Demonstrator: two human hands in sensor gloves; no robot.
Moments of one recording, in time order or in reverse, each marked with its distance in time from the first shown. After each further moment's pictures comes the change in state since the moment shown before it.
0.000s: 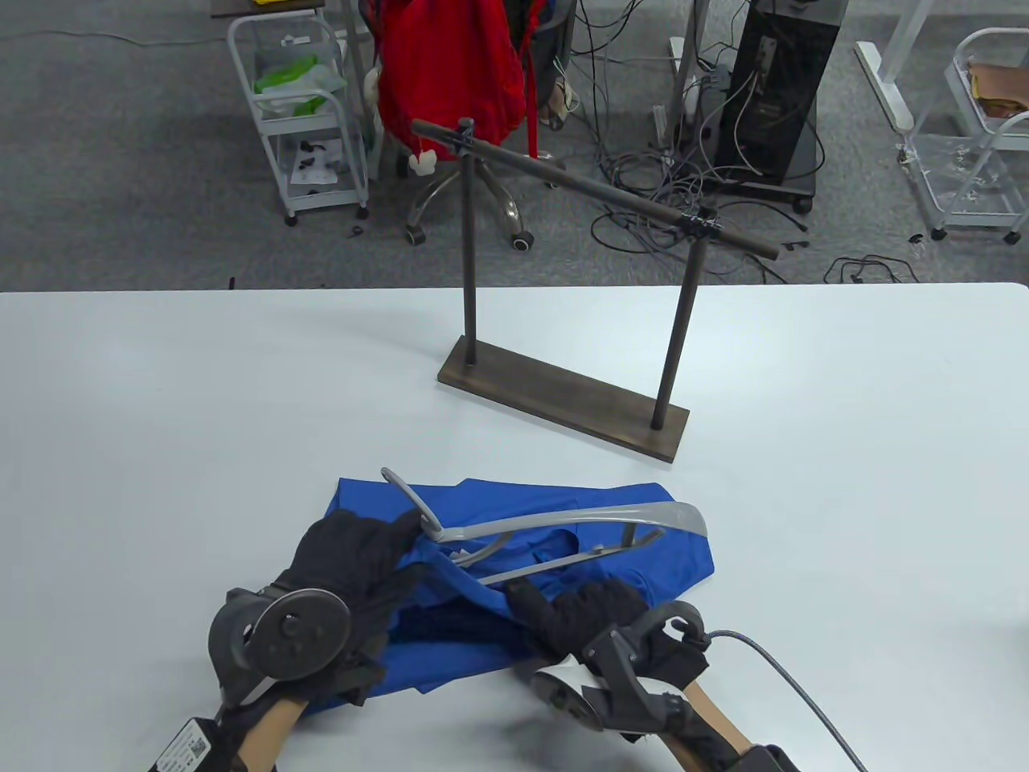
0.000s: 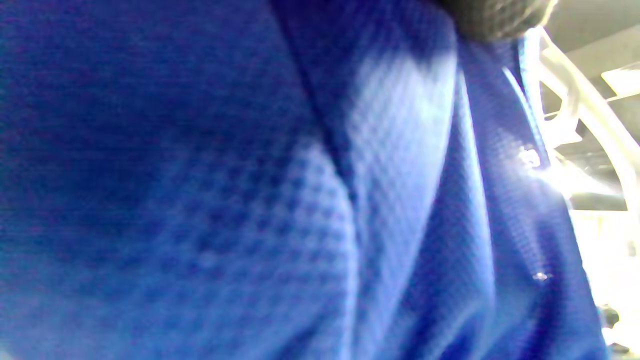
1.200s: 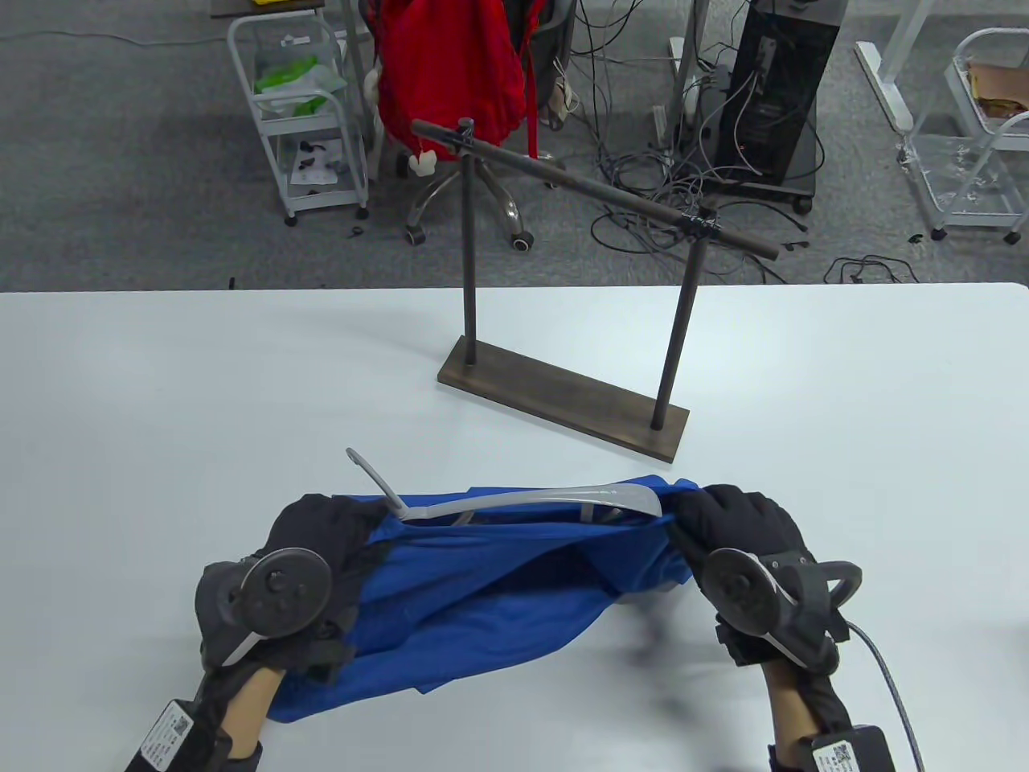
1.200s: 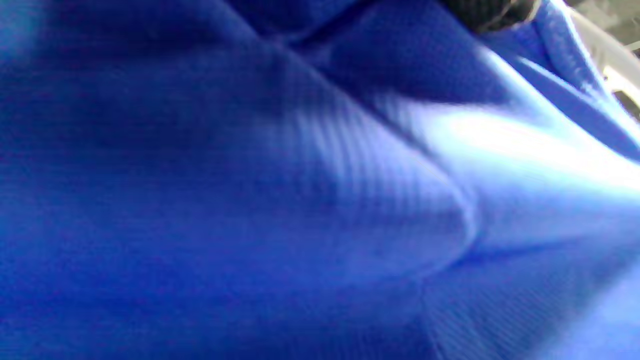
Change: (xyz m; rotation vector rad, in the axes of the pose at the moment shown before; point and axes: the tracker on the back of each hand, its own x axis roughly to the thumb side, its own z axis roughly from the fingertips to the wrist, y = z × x) left_hand -0.033 -0.006 -0.016 -0.072 0.063 -0.190; right_hand -0.143 -0.033 0.035 -0.252 0.533 -0.137
